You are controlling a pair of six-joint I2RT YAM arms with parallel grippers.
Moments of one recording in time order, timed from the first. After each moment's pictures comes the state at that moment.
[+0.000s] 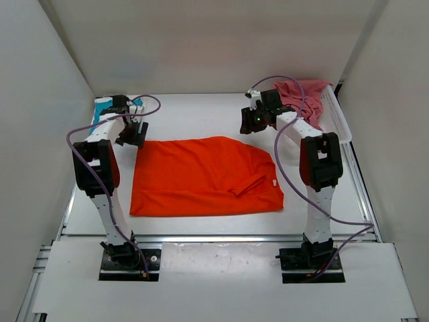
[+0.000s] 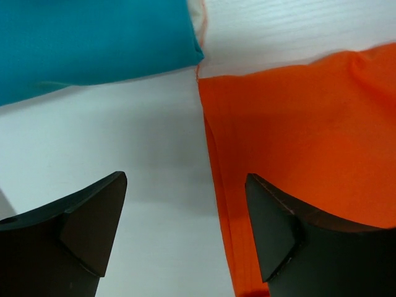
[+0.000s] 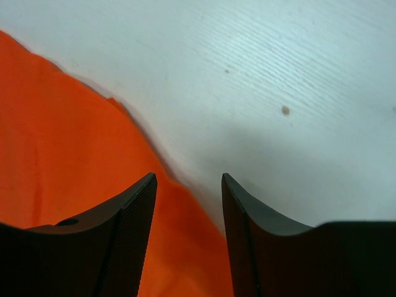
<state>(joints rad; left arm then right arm) 0.06 2.02 1.61 -0.75 -0.07 0.29 0.30 2.09 1.65 -0.39 -0.36 -0.05</state>
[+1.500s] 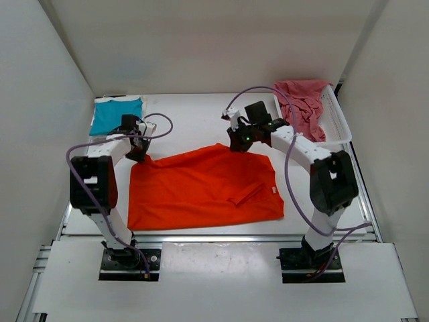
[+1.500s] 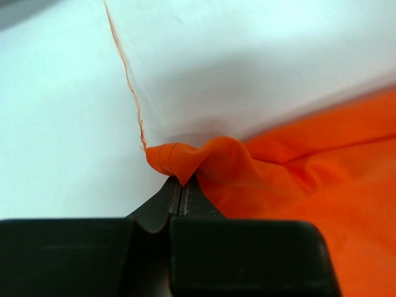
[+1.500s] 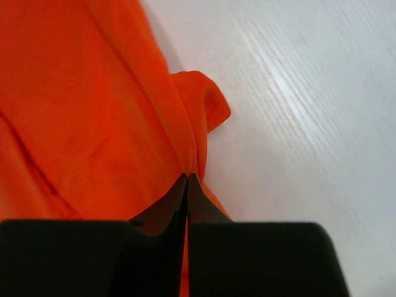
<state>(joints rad) 0.01 1.84 1.22 -0.51 0.02 0.32 0.47 1.88 1.44 -0.46 -0.45 -0.27</state>
